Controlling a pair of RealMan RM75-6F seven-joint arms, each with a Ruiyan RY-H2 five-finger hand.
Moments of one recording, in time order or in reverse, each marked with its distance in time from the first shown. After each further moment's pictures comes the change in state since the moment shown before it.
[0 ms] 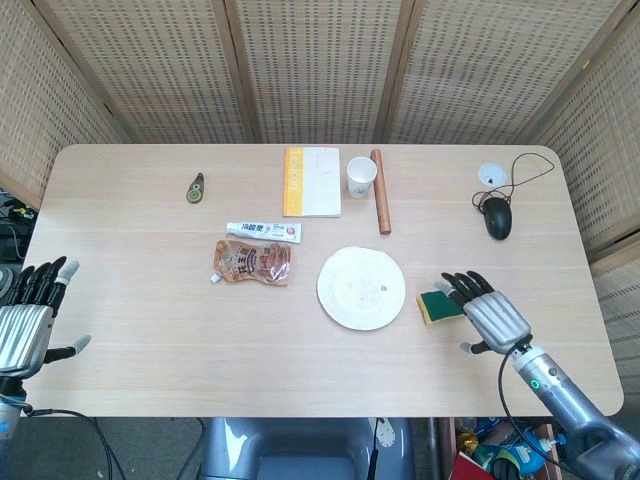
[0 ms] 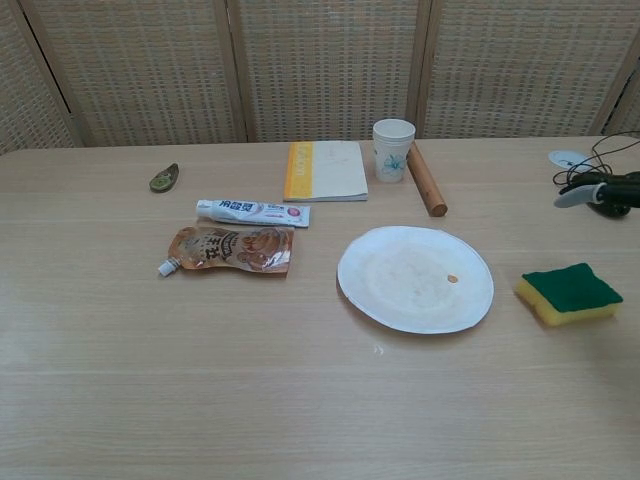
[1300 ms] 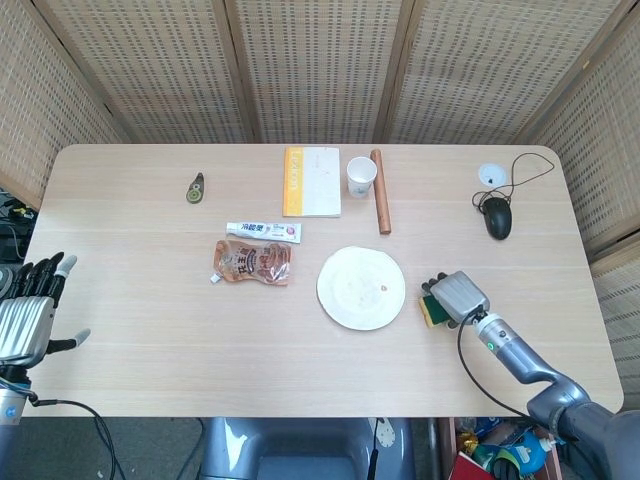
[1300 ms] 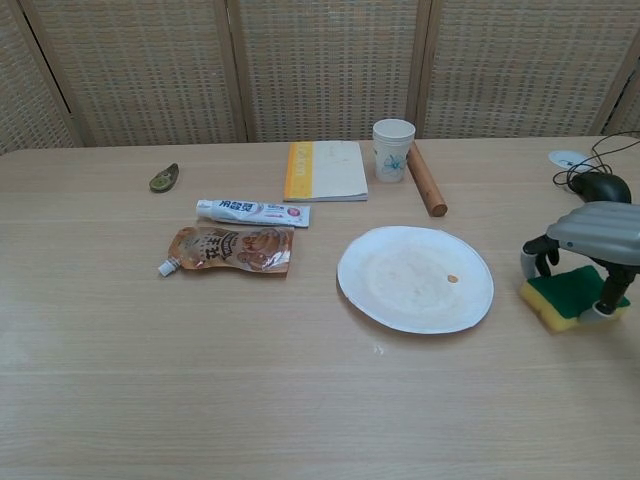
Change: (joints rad) left arm -0.031 -0.011 -0.027 0.000 -0.104 -0.047 0.029; right arm 0.174 -0.353 -0.070 0.548 0.000 -0.111 0.054
